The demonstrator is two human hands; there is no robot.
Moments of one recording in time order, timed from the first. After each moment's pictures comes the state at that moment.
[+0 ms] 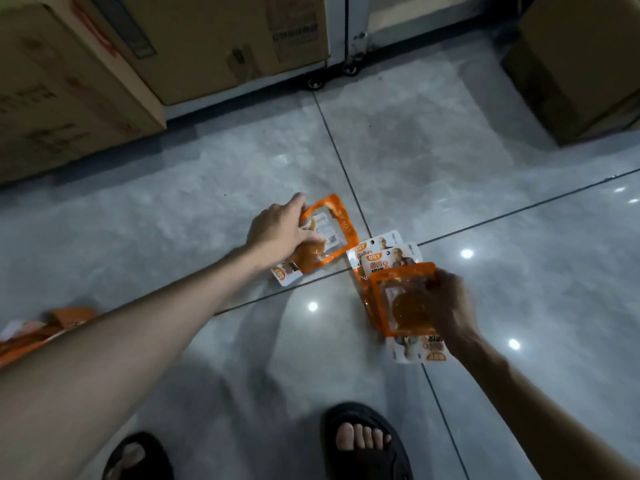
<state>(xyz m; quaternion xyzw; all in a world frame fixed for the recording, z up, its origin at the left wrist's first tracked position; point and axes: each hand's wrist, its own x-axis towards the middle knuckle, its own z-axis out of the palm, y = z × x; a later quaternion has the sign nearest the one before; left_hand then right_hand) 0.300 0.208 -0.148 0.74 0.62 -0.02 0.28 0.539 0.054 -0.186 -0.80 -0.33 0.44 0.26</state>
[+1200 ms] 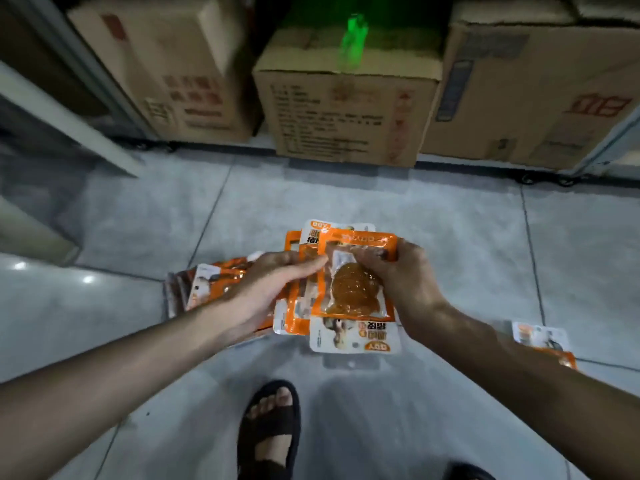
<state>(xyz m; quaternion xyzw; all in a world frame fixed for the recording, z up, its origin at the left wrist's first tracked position) -0.001 0.045 0.005 0.26 0.65 0.37 0.61 0.182 0.114 -0.015 -0.56 -0.44 0.64 0.28</state>
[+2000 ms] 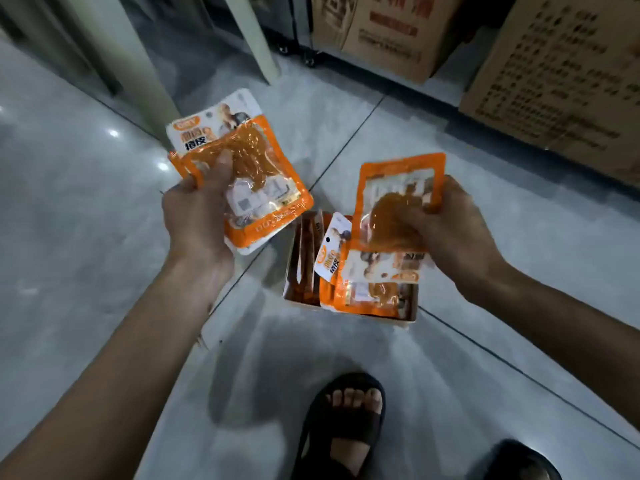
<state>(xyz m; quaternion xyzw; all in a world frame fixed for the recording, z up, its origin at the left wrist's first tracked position) -0.205 -0.049 -0.027 -0.05 0.64 0.73 0.21 -0.019 0.110 -0.042 -0.45 -0.70 0.54 0.13</state>
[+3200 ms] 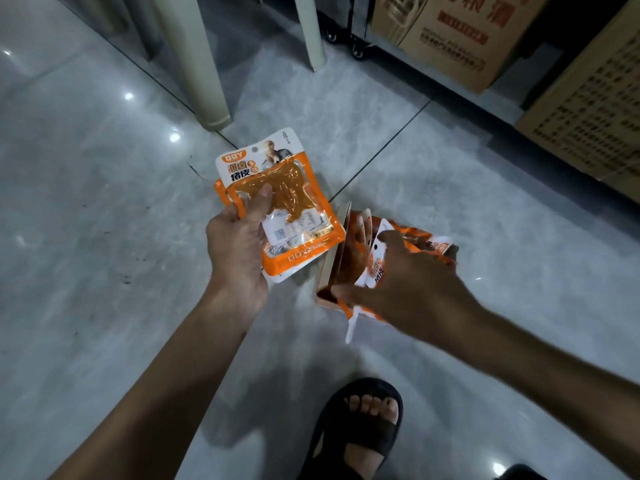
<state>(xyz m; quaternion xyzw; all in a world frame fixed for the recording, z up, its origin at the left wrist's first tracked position) -0.204 -0.093 -0.052 -0.12 0.62 0.73 0.27 -0.066 0.025 -0.019 -0.34 -0.87 0.29 -0.20</state>
